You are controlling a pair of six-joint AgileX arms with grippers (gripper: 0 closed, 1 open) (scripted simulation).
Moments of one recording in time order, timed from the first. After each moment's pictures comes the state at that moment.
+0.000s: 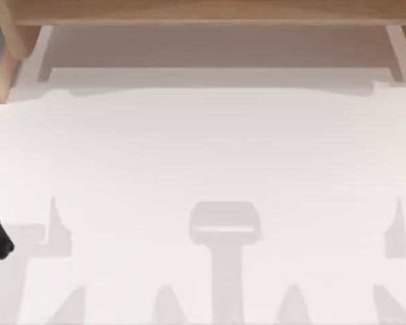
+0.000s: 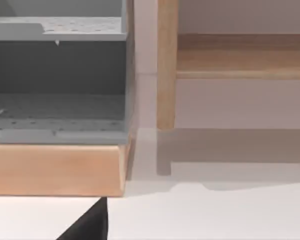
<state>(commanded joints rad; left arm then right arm) 0.00 0.00 0.00 0.00 0.00 0.00 0.00 0.00 0.00 0.00 0.00 0.00</state>
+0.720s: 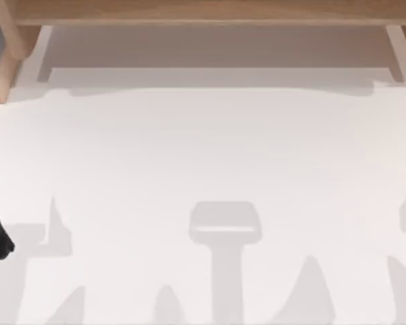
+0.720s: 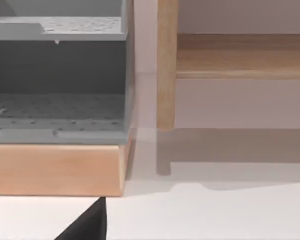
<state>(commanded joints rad) 0.00 0.00 0.00 0.00 0.00 0.00 -0.27 0.57 0.06 0.50 -0.26 -0.03</state>
